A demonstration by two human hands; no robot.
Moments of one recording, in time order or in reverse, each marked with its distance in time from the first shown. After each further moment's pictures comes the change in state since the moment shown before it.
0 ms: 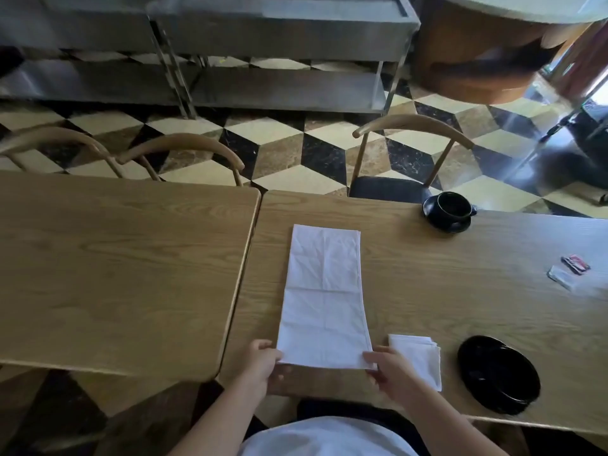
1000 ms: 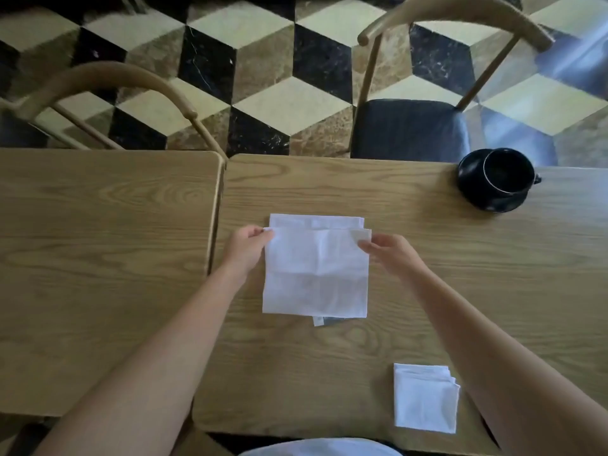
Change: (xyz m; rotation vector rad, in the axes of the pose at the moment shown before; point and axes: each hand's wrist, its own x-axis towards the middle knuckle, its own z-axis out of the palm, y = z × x) left_hand 0.149 0.234 0.078 0.330 0.048 0.365; right_hand 0.142 -0.242 -0.012 -0.446 -0.005 -0.381
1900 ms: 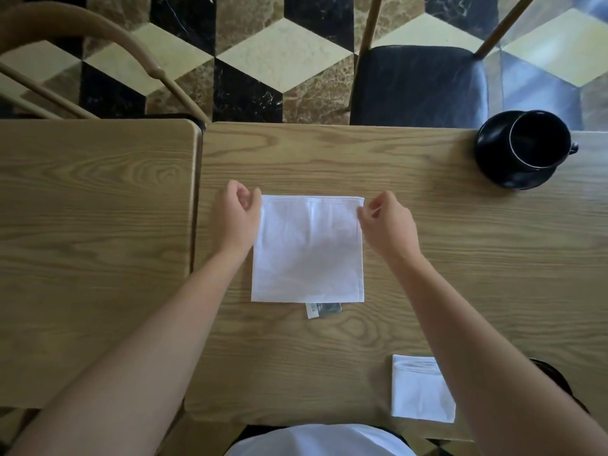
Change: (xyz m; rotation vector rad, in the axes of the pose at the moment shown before) left_hand 0.034 0.008 0.025 0.438 0.342 0.313; right_hand 0.030 -0.017 0.018 -0.335 0.283 0.011
